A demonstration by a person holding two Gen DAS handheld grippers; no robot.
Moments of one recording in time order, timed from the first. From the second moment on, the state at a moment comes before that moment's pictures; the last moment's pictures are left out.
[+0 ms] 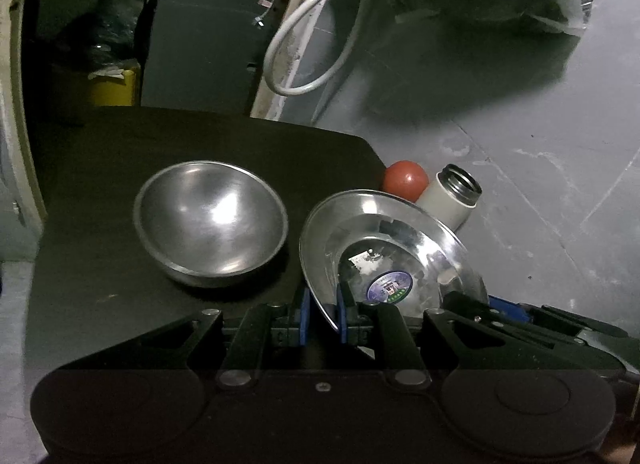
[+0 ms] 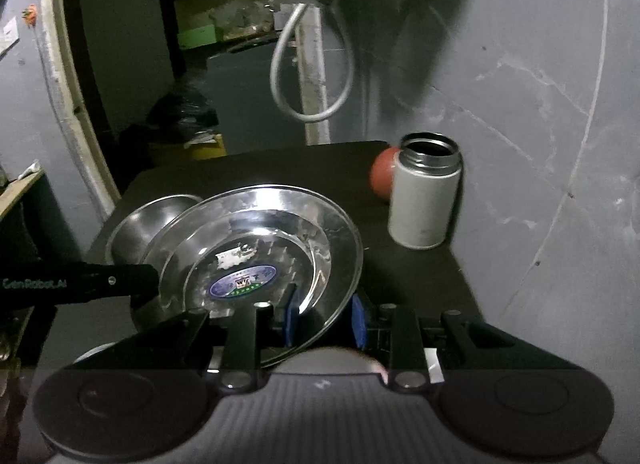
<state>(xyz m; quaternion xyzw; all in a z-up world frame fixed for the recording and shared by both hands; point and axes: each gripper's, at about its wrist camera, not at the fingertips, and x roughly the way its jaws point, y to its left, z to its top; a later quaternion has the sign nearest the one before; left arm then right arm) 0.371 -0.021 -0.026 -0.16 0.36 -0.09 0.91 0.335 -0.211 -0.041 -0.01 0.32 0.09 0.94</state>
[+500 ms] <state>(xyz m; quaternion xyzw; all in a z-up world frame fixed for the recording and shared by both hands) 0.279 0.035 -0.022 -0.13 0.40 -0.06 0.91 0.257 -0.154 -0.048 -0.01 0.35 0.14 0.93</state>
